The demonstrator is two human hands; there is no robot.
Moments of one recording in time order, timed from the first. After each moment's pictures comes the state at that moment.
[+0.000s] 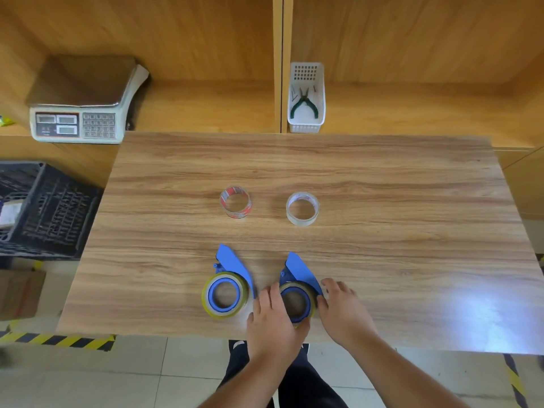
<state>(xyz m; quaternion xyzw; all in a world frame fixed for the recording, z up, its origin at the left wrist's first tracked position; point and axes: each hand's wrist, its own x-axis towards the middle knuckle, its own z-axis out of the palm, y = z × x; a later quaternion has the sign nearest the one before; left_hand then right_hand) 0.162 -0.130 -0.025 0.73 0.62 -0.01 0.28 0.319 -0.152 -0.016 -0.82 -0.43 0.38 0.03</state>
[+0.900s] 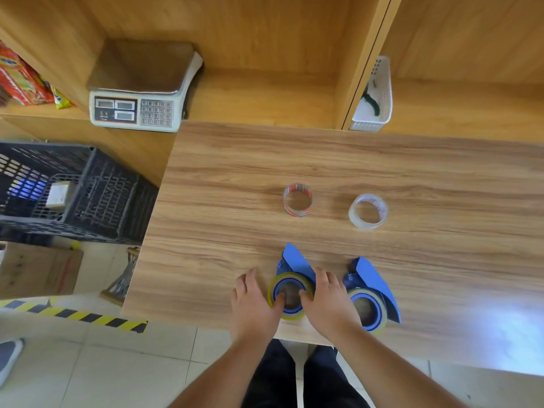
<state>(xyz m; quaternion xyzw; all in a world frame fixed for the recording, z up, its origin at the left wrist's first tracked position) 0.007 -0.038 -0.037 0.61 0.71 0.02 0.35 0.168 -0.065 -0.019 -0.80 -0.45 0.39 0.05</state>
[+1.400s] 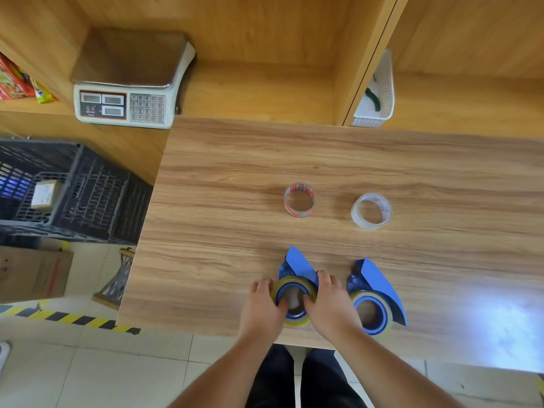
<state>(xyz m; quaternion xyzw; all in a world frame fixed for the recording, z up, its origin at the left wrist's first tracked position) 0.011 -0.018 -0.051 0.60 0.67 -0.02 0.45 0.162 -0.054 -0.027 -0.81 -0.42 0.40 0.01</state>
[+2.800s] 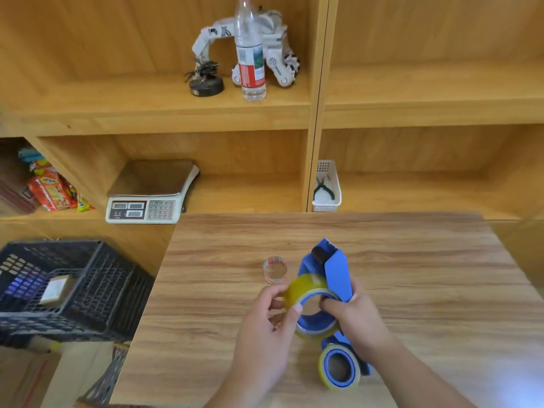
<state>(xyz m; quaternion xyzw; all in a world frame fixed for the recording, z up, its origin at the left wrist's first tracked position) 0.065 -0.041 0.162 0.63 0.51 0.31 0.50 0.244 -0.076 0.160 -0.66 -0.28 0.49 0.50</state>
